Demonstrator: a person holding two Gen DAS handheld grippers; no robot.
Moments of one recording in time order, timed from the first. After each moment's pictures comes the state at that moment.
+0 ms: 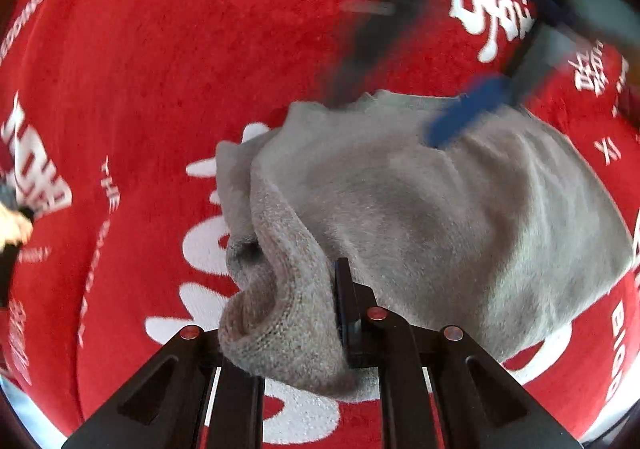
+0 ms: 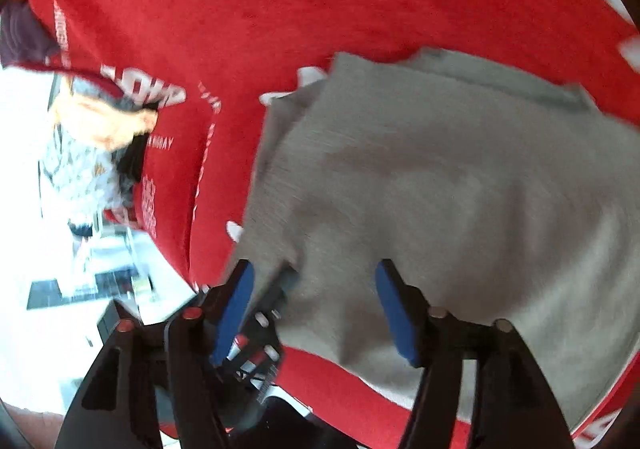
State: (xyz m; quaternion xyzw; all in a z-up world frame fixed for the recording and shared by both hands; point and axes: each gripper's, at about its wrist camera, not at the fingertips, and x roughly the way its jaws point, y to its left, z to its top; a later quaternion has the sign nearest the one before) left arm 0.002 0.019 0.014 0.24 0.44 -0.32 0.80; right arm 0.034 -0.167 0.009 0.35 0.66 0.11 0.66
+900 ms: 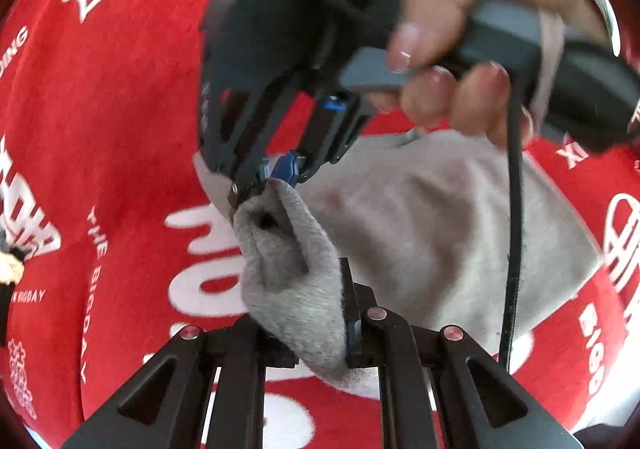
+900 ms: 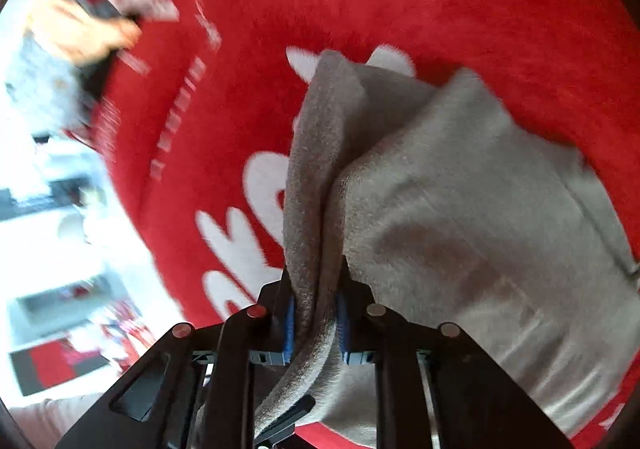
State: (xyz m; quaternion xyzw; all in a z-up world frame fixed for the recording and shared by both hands) left arm -0.022 -0.005 0.053 0.23 0.40 -0.39 0.80; right arm 0.093 -0.124 -0.022 0.26 0.70 0.16 0.65
